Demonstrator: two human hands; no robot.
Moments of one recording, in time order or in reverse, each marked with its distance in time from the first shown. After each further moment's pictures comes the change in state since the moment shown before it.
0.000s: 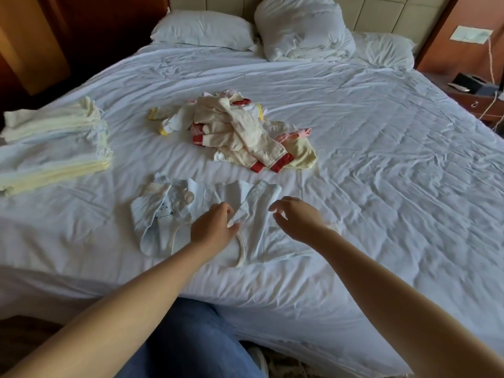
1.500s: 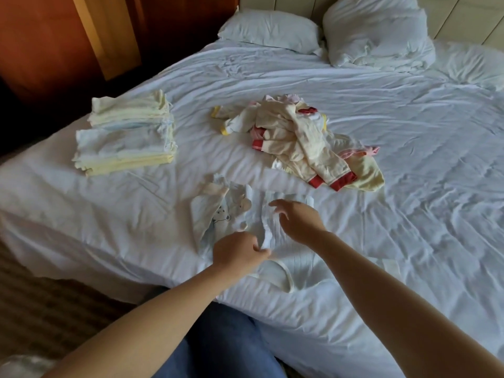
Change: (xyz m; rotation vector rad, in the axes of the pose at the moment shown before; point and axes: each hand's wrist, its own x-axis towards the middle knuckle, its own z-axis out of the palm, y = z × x) left_hand -0.027 -0.050 -0.027 -0.021 -0.028 -0.174; right_hand 0.096 -0.085 0.053 0.072 -0.055 -0.147
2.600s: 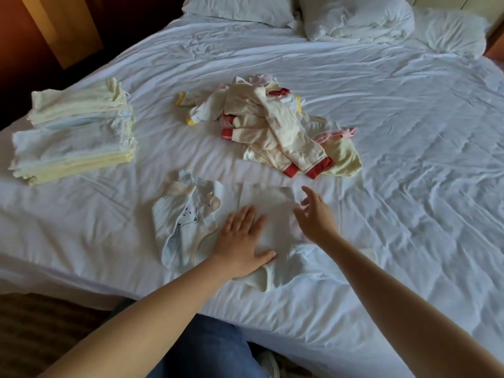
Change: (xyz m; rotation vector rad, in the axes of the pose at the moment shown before) left_hand 0.050 0.025 0.052 0.416 -0.126 0.391; right_hand -0.026 0.089 -0.003 0.328 0.183 0.362
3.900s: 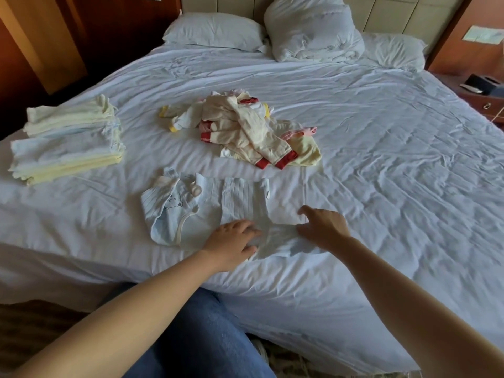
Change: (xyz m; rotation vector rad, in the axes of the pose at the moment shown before) left_hand -0.056 0.046 -0.017 -0.086 -0.072 0.203; right_hand -0.100 0.035 -0.073 -0.618 -0.099 -0.052
